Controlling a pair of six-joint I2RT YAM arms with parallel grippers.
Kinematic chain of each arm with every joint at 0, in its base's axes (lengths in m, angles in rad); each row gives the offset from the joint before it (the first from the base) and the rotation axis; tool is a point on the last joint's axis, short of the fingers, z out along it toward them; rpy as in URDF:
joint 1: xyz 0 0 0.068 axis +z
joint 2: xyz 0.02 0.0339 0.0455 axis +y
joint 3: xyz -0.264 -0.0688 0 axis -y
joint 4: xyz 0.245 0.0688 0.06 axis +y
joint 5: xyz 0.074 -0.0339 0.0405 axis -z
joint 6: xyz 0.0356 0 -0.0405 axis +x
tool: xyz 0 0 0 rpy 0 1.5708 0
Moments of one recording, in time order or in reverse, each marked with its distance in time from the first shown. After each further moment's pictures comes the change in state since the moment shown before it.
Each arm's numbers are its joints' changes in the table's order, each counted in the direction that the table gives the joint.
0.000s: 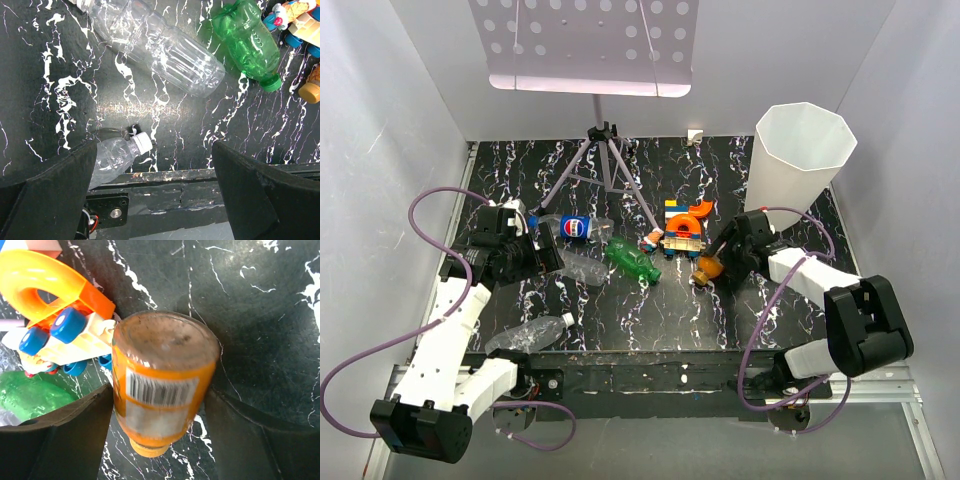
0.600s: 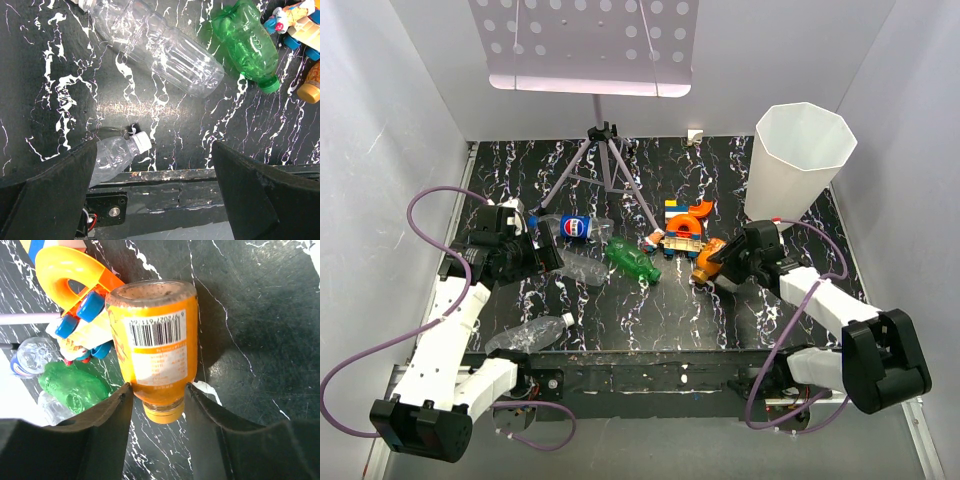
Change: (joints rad) left arm 0.000 0.003 0.015 0.013 -0.006 -0.014; right arm 0.003 -0.158 -0.108 -0.026 -0.025 0.158
